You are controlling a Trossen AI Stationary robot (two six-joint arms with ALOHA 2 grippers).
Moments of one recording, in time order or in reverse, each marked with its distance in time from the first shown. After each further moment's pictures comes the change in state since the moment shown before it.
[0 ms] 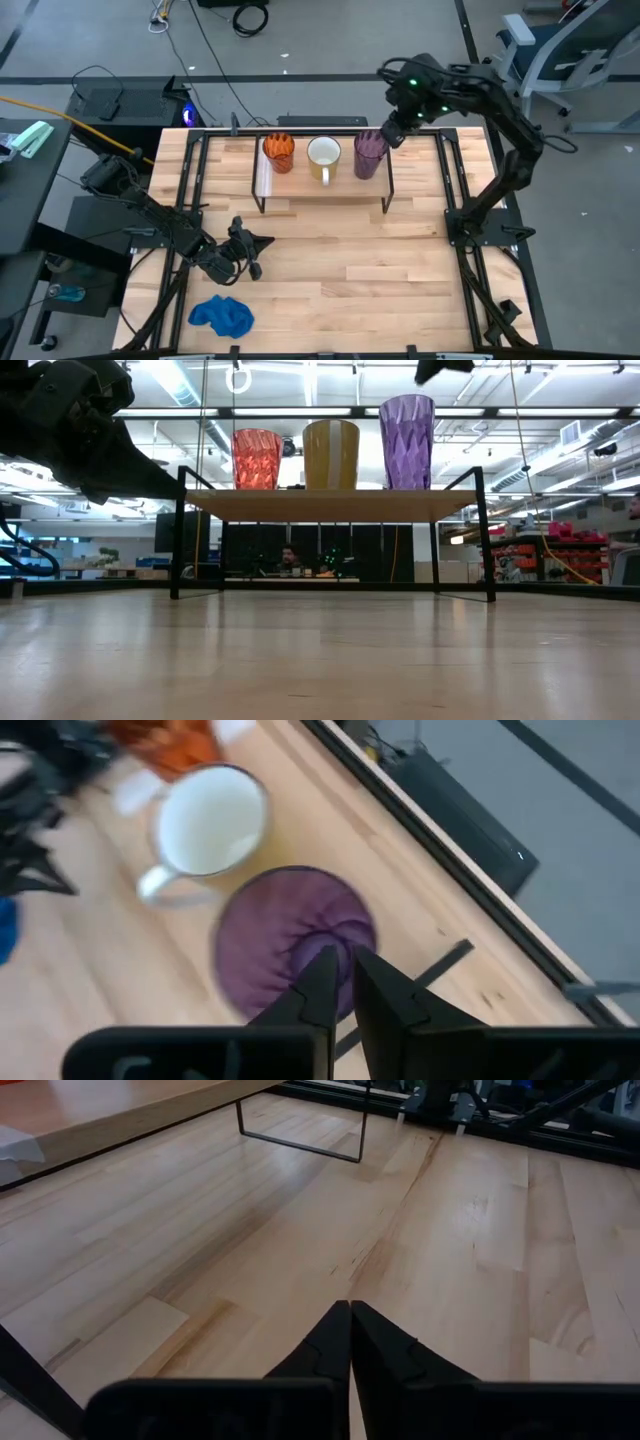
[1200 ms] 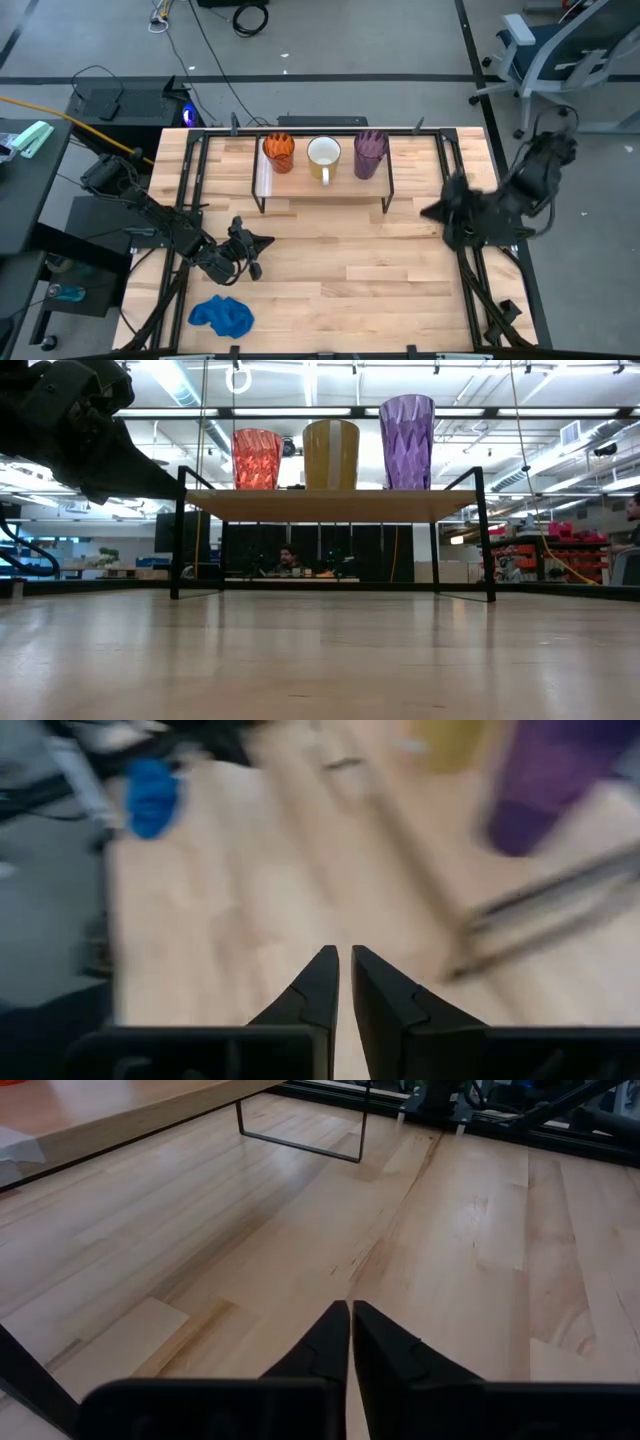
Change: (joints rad) left arm 0.000 0.000 0.000 0.000 0.000 0.003; right arm 1.153 -0.583 -0.861 0.249 0.599 0.704
